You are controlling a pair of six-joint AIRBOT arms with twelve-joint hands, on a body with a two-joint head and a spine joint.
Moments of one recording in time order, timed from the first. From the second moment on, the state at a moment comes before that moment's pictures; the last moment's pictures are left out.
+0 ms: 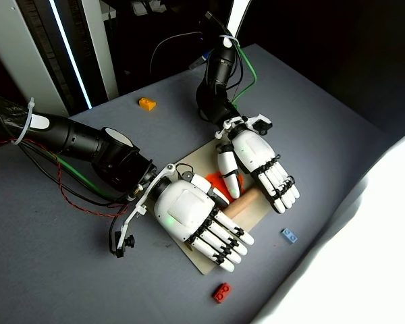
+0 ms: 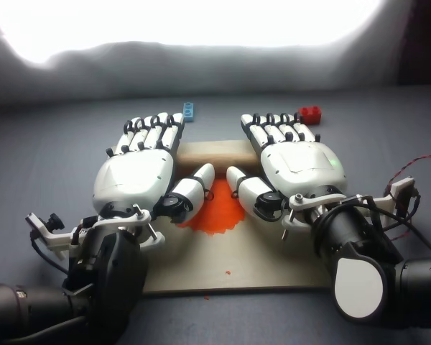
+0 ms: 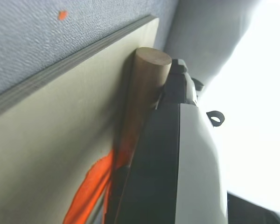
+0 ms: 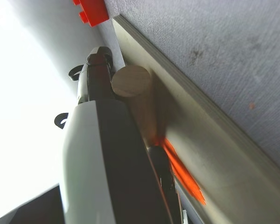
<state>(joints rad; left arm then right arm) 0.72 -1.53 1.38 -0.87 -1.11 1.38 -0.61 -1.67 1.41 -2.19 -1.01 1.57</state>
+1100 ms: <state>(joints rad) 0.72 -1.53 1.38 -0.88 -1.10 1.38 -0.62 -1.66 1.39 -2.19 -1.03 1.56</state>
